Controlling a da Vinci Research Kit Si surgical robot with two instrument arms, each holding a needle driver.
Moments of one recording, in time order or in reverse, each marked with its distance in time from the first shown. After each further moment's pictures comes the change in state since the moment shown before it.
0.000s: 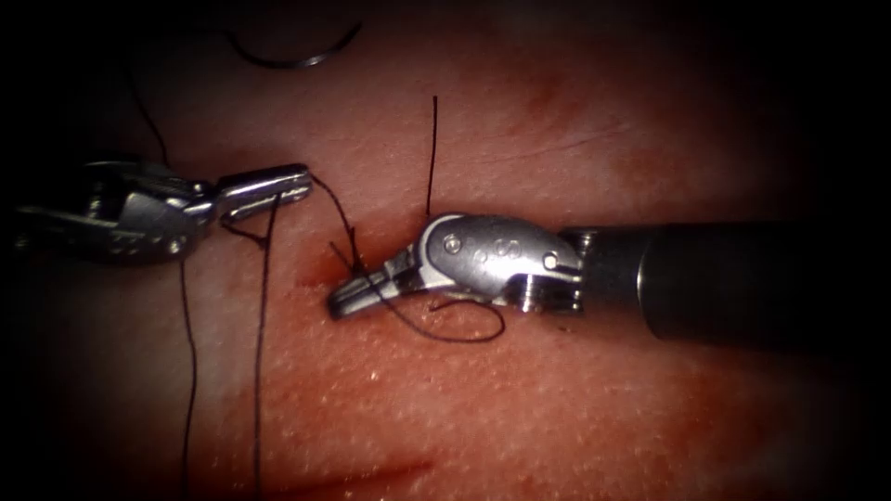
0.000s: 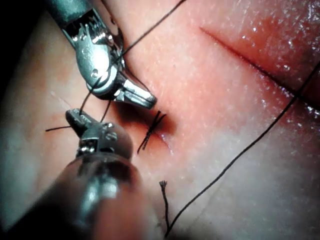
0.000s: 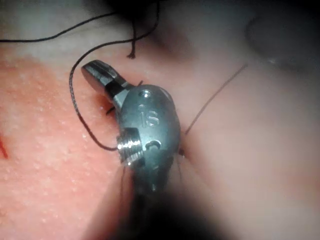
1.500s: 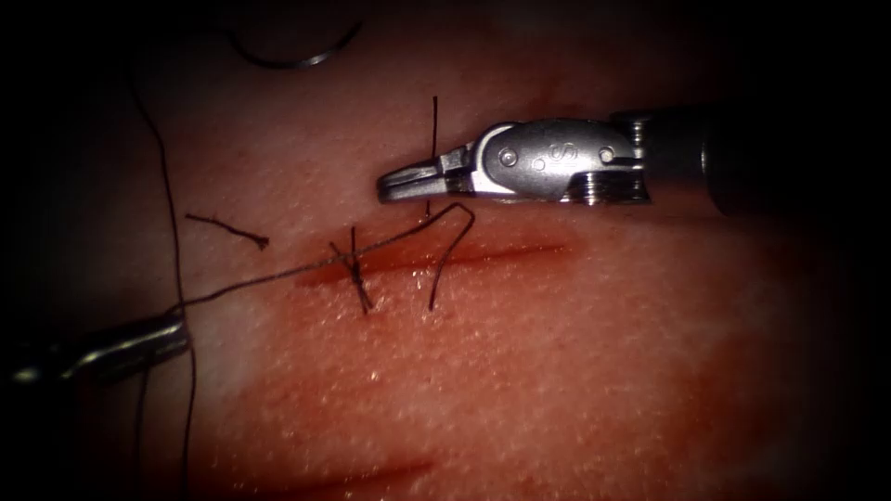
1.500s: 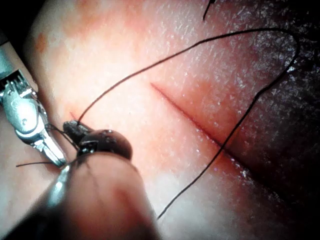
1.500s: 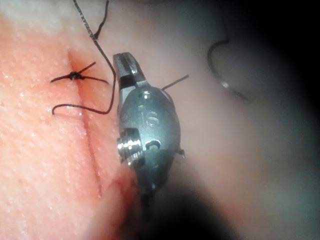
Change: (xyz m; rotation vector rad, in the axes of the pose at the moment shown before) right arm 0.003 0.004 -0.005 -0.171 -0.185 -0.256; left arm 0.011 -0.001 -0.009 0.068 -0.102 0.006
